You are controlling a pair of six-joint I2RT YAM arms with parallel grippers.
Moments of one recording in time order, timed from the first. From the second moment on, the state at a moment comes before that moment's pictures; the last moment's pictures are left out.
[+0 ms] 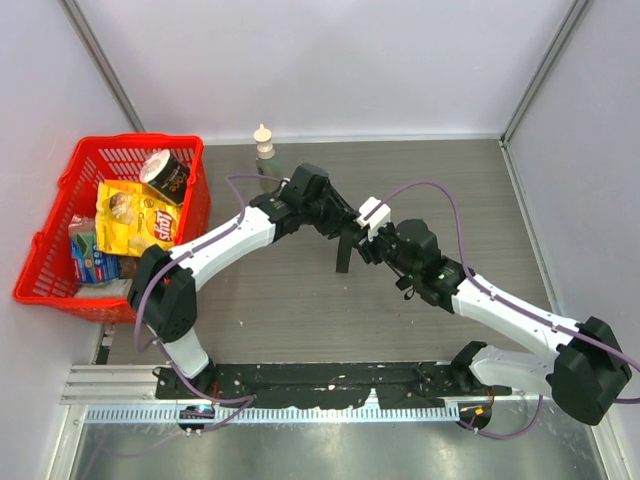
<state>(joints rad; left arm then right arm) -0.71 1.72 1.40 -0.39 0.14 -1.33 0.71 1.11 0.68 0.15 0.02 -0.21</state>
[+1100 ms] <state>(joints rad) -0.52 1.31 1.06 0.17 0.11 -1.01 0.67 0.91 0.74 -0.26 0.29 0.38</state>
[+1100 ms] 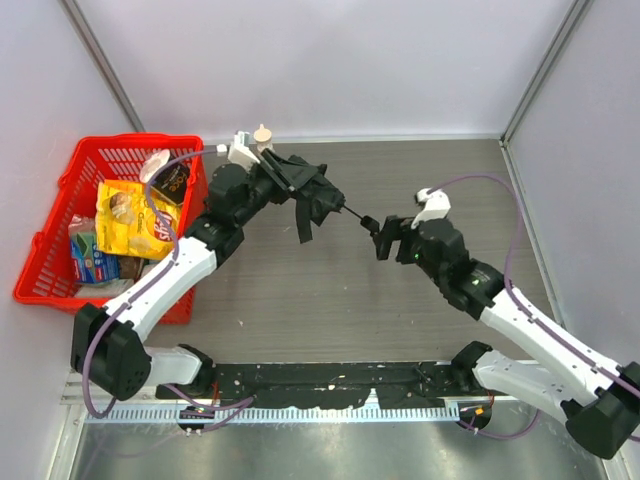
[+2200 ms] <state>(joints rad) -0.46 1.36 0.98 1.04 0.58 -1.30 0.63 1.13 0.50 0.48 -0.30 1.83</state>
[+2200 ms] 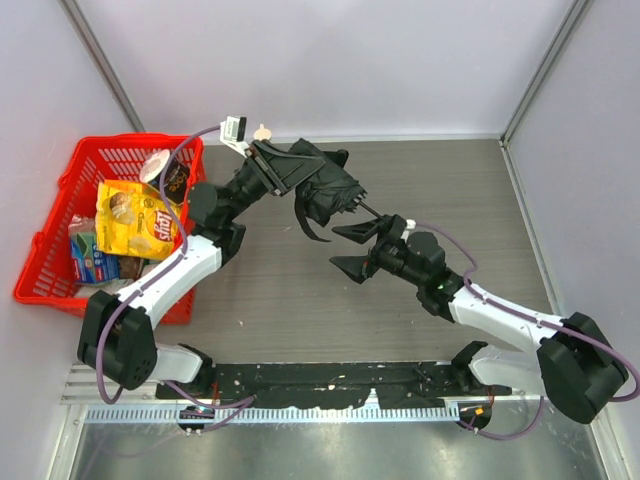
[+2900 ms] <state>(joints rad) -0.46 1.36 1.00 1.07 0.58 -1.29 0.81 1.22 0.49 0.69 -0.20 2.01</state>
